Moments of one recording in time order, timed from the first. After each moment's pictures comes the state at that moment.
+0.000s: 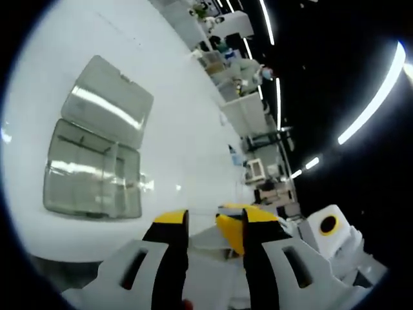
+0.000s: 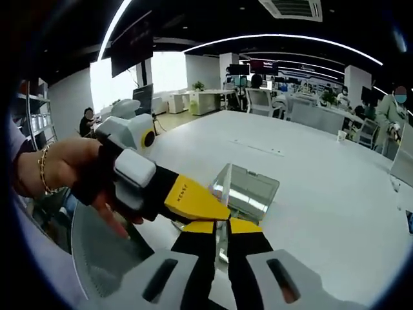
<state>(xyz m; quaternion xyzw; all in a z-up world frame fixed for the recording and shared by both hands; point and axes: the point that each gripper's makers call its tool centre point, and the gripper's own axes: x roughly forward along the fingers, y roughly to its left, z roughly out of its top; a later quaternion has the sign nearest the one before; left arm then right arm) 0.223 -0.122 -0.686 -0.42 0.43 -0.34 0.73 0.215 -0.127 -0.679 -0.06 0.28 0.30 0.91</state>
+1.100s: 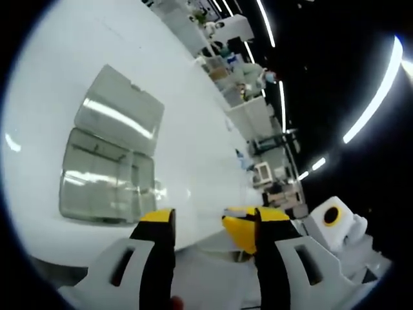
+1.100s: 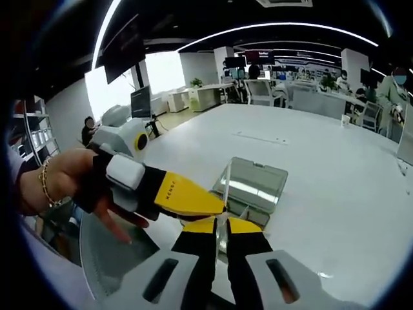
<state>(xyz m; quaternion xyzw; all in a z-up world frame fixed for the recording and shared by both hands) 0.225 -0.100 -0.696 -0.40 0.42 -0.32 0.75 0.215 -0.115 -0.685 -0.04 0.30 0.31 0.90</state>
